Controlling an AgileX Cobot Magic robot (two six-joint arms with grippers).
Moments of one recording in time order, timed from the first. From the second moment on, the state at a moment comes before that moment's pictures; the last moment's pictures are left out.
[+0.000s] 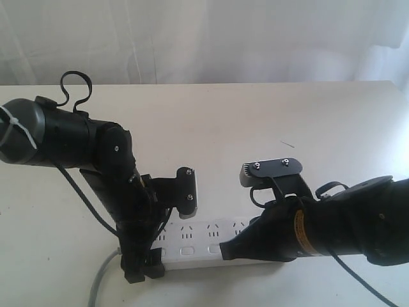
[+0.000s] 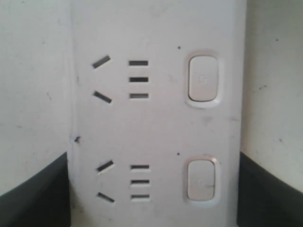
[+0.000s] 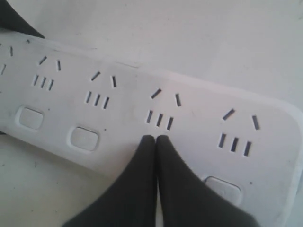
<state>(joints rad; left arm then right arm) -0.56 1.87 -1.04 -0.29 0.67 1.08 0.61 1.59 -0.56 -1.50 -0.14 1.74</state>
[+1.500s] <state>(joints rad) -0.56 1.87 -1.04 -0.29 0.67 1.08 0.61 1.59 -0.55 -1.46 -0.14 1.74</state>
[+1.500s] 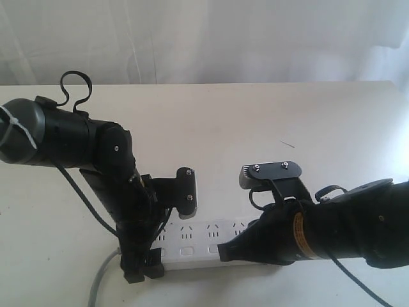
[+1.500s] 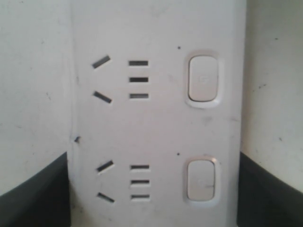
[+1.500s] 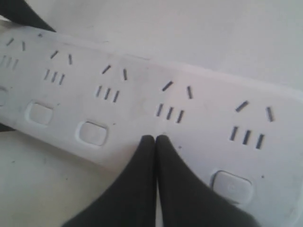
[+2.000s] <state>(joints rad) -0.56 1.87 -1.04 -0.29 0.67 1.08 0.61 1.59 -0.55 -1.46 -0.14 1.74</state>
